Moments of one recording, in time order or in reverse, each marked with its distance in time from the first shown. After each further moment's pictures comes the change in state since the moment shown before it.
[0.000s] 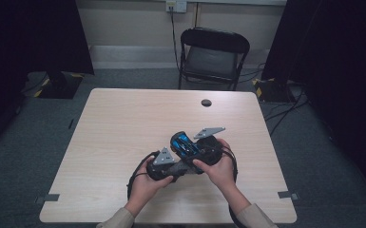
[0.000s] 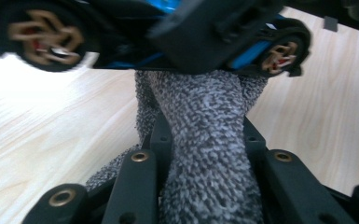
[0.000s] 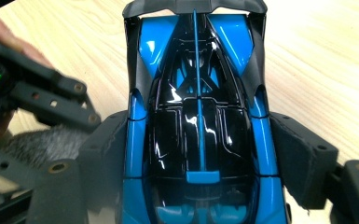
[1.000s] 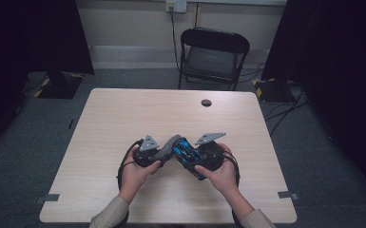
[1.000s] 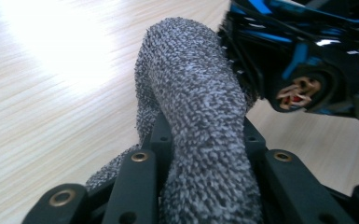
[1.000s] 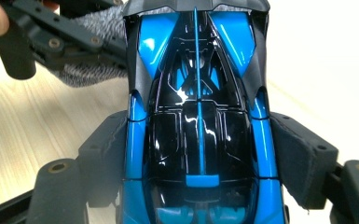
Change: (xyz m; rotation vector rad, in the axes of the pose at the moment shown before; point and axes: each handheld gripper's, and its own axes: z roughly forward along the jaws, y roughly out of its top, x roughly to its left) left arm 0.047 0.000 -0.020 -0.025 0.166 -0.086; right arm 0.003 -0.014 -0.001 0.028 0.027 -0.016
